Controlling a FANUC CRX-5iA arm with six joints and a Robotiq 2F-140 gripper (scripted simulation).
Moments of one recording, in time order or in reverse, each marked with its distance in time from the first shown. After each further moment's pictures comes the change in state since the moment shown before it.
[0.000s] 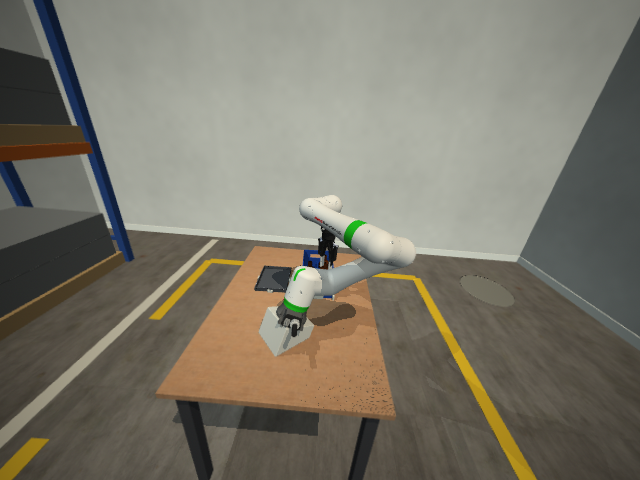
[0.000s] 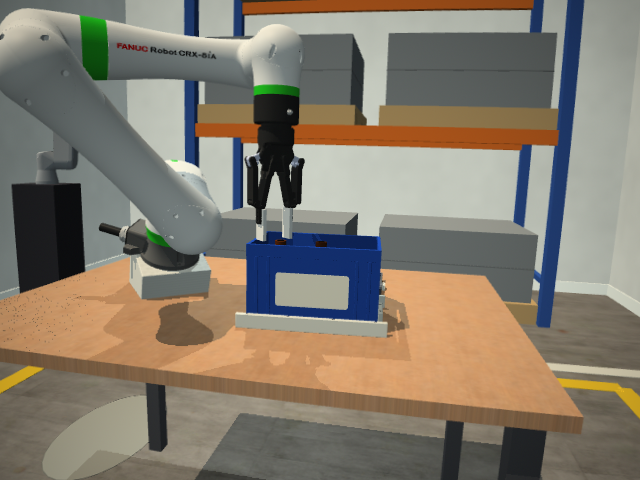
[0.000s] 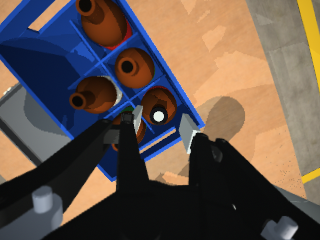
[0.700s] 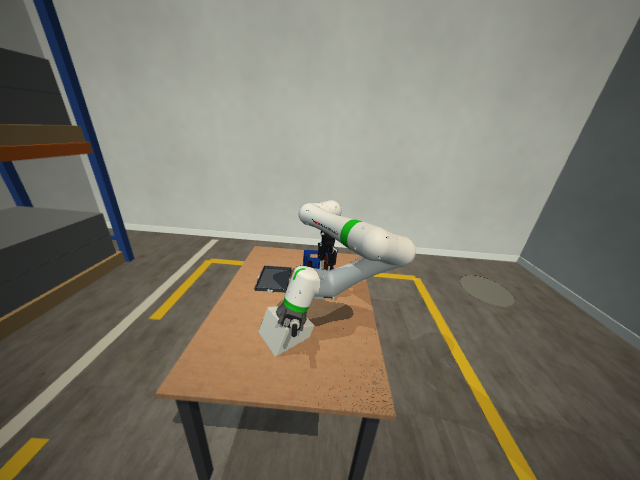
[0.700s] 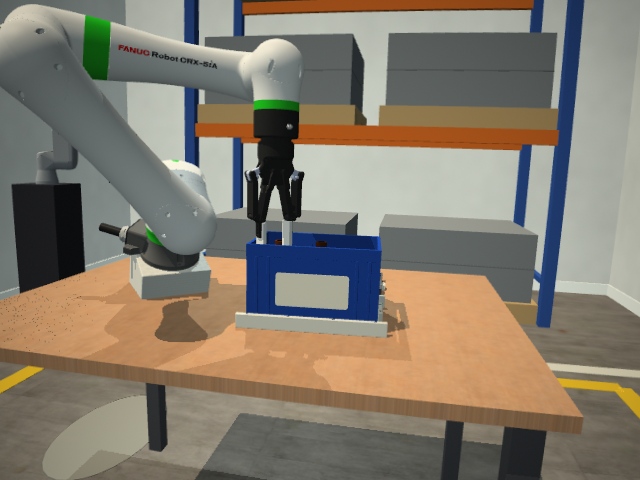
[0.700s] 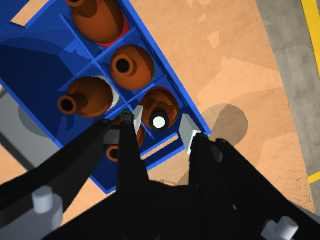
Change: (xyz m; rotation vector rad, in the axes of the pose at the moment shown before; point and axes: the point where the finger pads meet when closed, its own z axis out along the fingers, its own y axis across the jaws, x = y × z) arm 0.000 0.000 0.028 0.000 0.000 -0.001
